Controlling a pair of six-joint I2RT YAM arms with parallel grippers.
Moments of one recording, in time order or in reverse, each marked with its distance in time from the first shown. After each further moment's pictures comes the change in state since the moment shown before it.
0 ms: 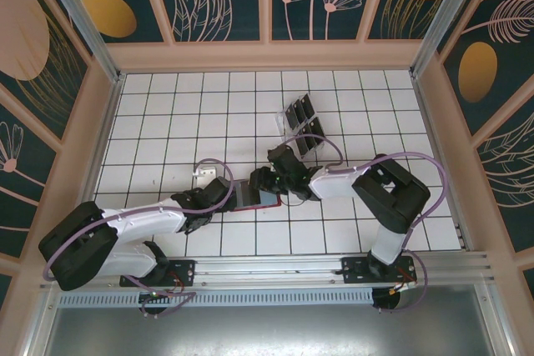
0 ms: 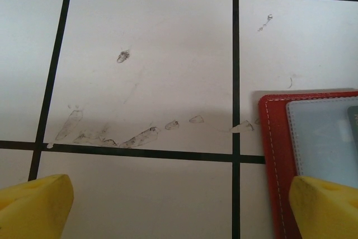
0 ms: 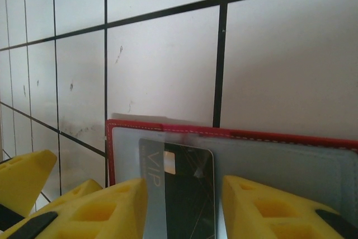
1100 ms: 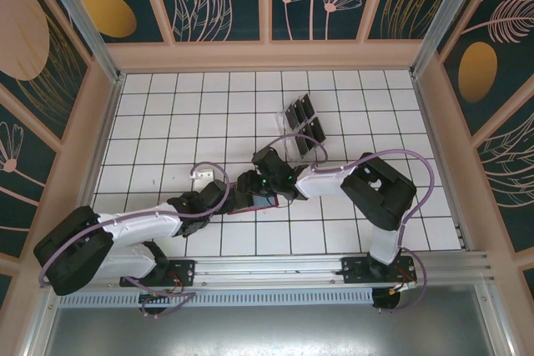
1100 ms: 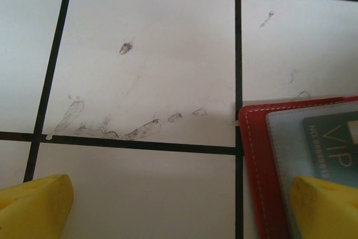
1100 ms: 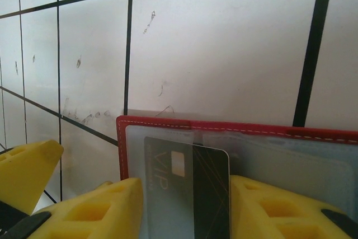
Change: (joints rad) left arm 0.000 -0.046 -0.054 0.053 0.011 -0.007; right arm 0.073 0.077 0.117 -0.080 0.021 -0.004
